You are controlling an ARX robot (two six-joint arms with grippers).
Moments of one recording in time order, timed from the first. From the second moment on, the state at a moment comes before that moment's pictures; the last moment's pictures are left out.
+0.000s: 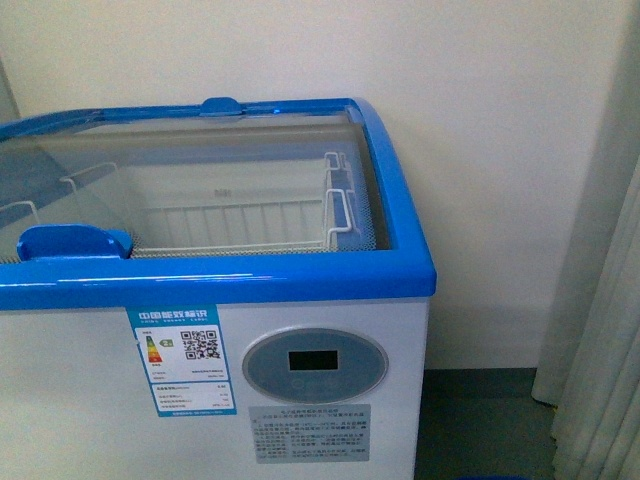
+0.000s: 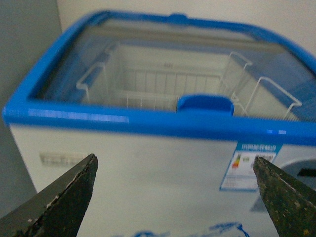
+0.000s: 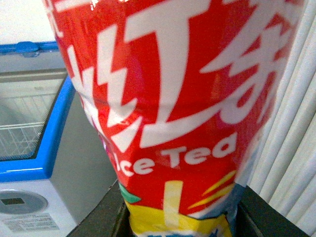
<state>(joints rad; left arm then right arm) 0.18 0.48 0.20 0.27 0.29 -0.04 0.15 0.40 0.58 -0.23 0.27 0.06</state>
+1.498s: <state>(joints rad) 0.11 1.63 1.10 0.05 0.66 1.10 0.15 0.40 0.58 -0.23 0.27 0.06</state>
